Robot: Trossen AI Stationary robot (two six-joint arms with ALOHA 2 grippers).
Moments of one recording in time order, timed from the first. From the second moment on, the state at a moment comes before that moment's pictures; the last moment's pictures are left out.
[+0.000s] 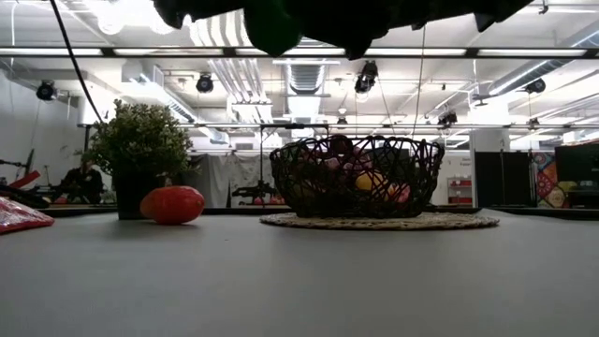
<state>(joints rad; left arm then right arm) -0.48 1.30 0.68 0.61 -0.76 0.13 0.20 1.56 0.86 0.55 0.16 -0.11</state>
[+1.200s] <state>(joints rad) -0.48 1.11 0.50 0.70 -0.76 0.37 -0.44 1.57 1.37 -1.01 0.33 0.20</state>
